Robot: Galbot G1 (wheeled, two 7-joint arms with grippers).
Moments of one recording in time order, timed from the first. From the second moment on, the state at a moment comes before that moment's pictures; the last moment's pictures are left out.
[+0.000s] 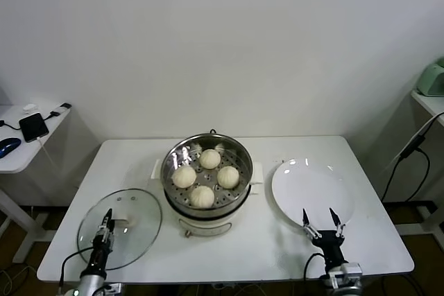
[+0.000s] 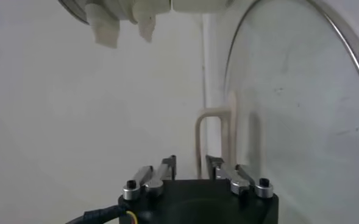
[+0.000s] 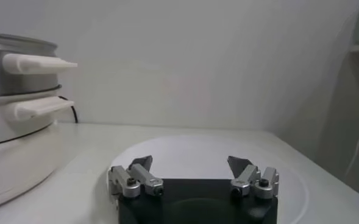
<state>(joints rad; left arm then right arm) 1.43 -1.27 -0.63 -1.39 1.29 -0.03 -0.50 -1.49 1.38 0.59 1.66 0.16 0.18 -0.03</state>
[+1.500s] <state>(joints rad) 1.35 -1.15 -0.48 -2.10 1.11 0.37 0.03 -1.53 1.38 0.59 1.72 0.11 0.18 -0.03</state>
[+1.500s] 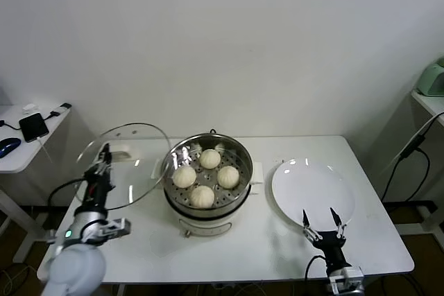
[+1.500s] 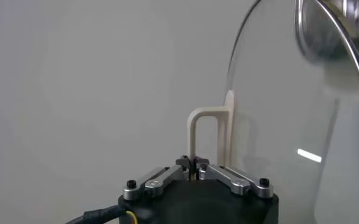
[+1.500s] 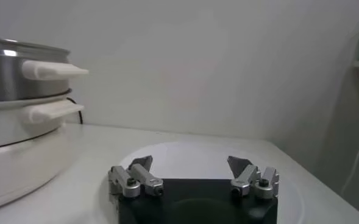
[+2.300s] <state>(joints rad) 1.09 -1.41 0.01 -2.00 1.48 0.66 0.26 -1.54 1.39 0.60 1.71 0.10 0.24 -0.02</state>
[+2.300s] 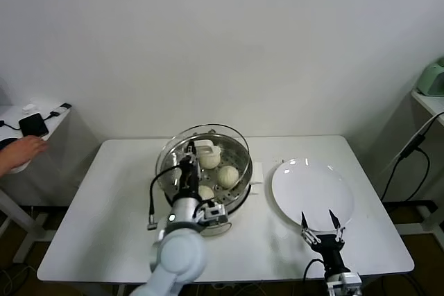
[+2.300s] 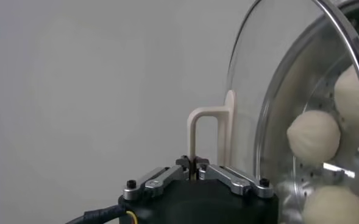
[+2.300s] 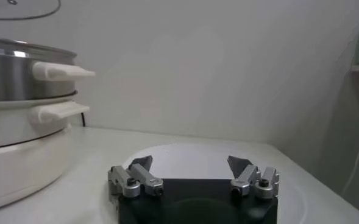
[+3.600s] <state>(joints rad) 1.07 -1.41 0.03 -1.84 1.54 0.64 0.20 -1.54 1.41 0.63 1.69 0.09 0.32 0.02</state>
